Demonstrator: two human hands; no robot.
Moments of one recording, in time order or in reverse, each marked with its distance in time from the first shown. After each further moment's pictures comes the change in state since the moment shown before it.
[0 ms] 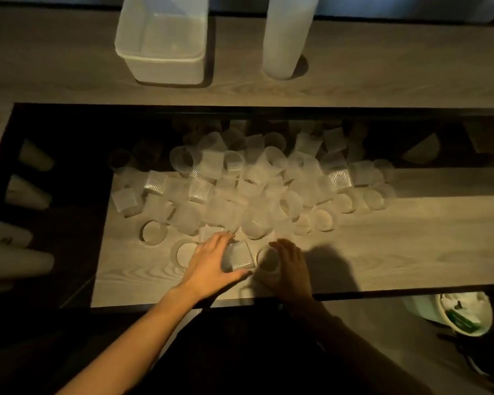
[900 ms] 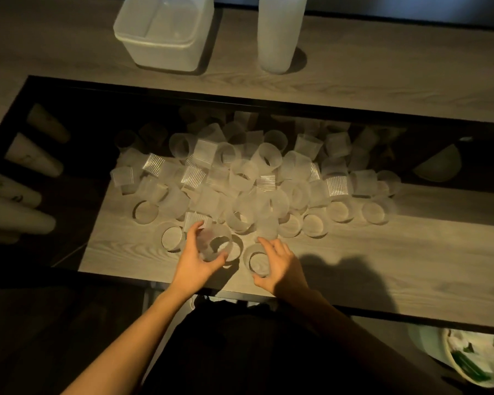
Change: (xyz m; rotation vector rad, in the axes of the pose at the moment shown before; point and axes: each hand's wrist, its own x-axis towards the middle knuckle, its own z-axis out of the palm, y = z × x) left_hand -0.008 0.048 0.060 -0.596 0.340 -0.339; right_hand 0.020 0.070 -0.038 -0.097 -0.166 -0.317
